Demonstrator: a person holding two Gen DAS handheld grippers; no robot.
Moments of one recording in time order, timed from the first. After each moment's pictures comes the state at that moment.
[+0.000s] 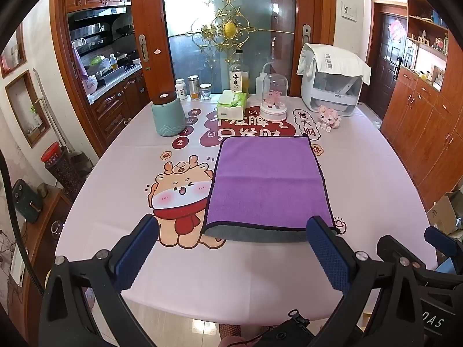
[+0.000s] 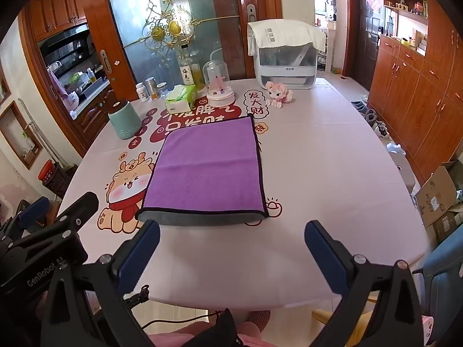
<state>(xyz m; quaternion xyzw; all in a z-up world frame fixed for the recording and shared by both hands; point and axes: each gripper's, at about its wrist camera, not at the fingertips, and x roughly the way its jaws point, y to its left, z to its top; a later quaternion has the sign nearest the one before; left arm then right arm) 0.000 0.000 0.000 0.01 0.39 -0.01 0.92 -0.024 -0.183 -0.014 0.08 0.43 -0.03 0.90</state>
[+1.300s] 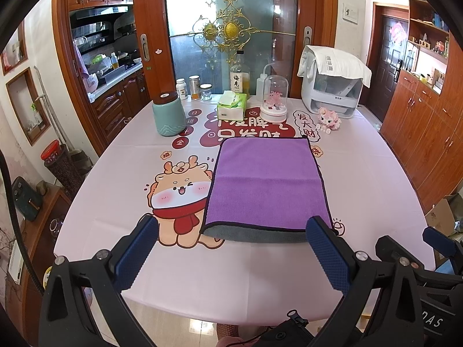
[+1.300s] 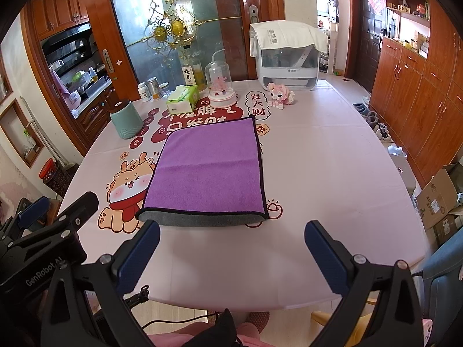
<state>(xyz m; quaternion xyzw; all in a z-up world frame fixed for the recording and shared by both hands) 0.000 0.000 0.000 0.01 0.39 -0.01 0.92 -0.023 -0.183 -0.015 0.08 0.43 -0.03 0.90</state>
